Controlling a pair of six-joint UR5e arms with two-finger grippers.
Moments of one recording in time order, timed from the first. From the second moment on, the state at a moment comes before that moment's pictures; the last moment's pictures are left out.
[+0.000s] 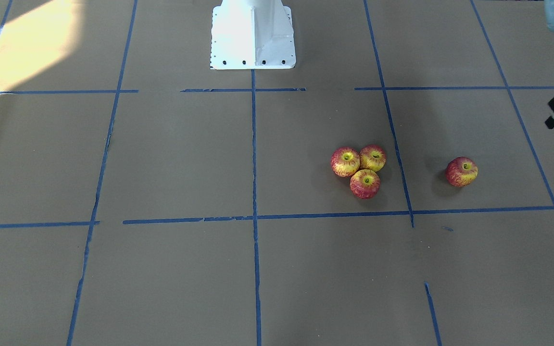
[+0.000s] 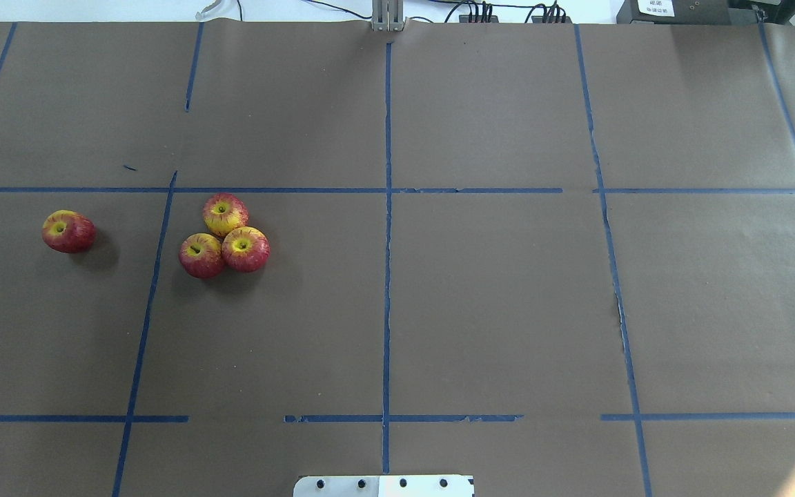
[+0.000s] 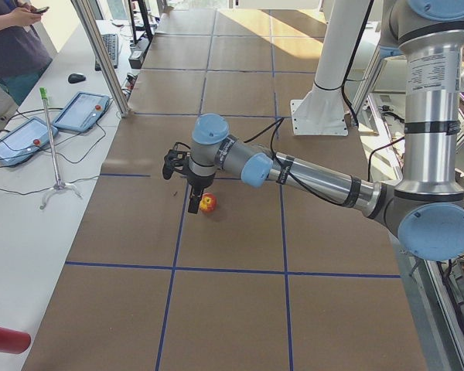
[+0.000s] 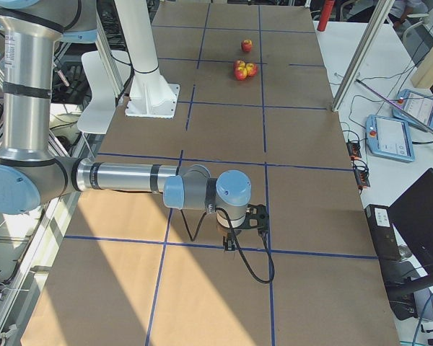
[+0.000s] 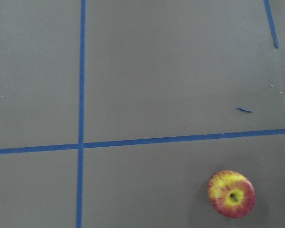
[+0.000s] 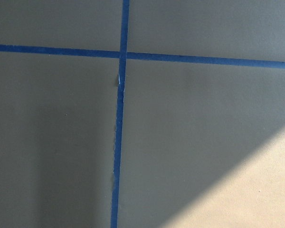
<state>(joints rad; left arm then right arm) -1.26 -1.51 -1.92 -1.84 -2.25 -0.54 1.59 -1.71 1.71 -1.59 2.29 -0.06</state>
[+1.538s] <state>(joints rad) -0.93 -1.61 -1.64 -2.21 -2.06 -0.89 1.59 -1.71 1.71 -1.59 2.29 -0.06</state>
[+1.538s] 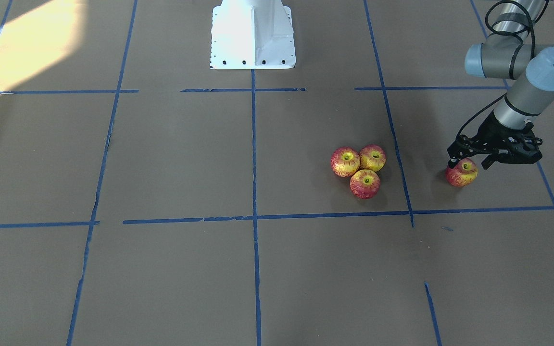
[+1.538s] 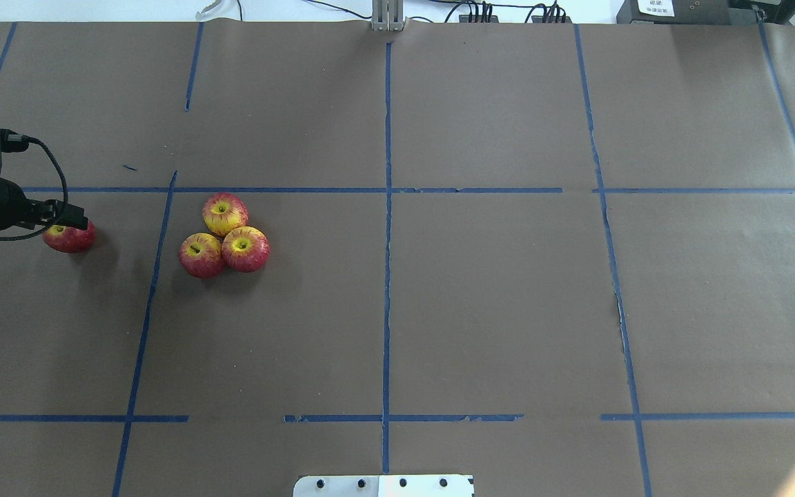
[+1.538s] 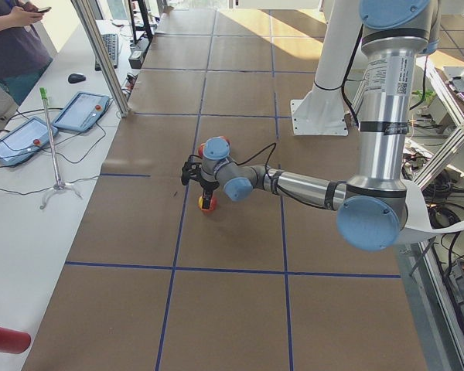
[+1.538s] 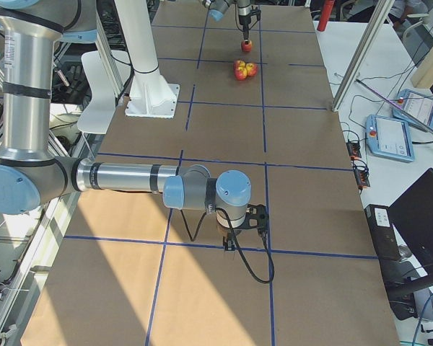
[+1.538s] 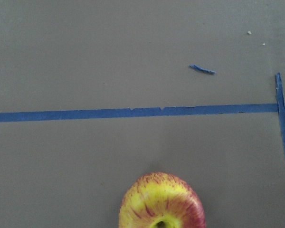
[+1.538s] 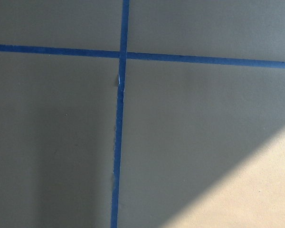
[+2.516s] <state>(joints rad) -0.90 -1.64 -1.56 -2.22 -2.04 -0.89 1.59 -1.71 1.71 -1.59 2.29 -0.06</state>
